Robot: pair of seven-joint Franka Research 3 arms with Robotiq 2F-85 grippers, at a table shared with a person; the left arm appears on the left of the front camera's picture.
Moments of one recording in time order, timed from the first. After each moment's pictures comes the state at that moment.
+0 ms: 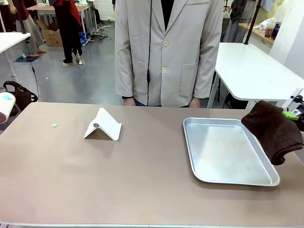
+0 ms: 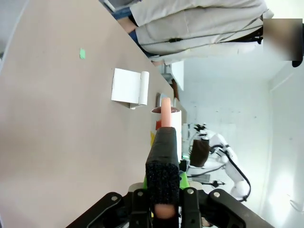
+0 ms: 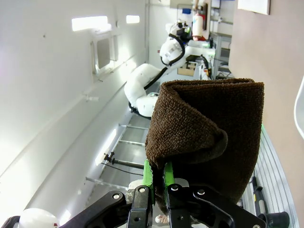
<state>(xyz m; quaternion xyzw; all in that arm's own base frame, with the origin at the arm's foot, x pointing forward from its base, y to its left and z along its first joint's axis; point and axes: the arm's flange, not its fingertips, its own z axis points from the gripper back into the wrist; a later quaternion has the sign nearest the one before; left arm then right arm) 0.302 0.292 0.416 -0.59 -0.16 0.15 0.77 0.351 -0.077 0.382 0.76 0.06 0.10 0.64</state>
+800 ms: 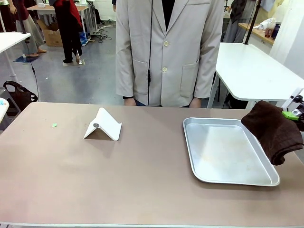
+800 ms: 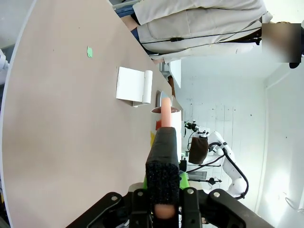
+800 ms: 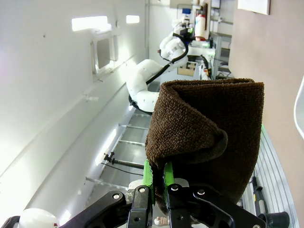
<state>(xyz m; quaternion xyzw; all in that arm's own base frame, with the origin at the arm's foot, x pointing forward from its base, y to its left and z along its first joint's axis) 0.307 0.308 0.401 -0.60 -0.16 0.15 0.77 0.351 -0.076 0.382 0.76 0.06 0.10 0.64</state>
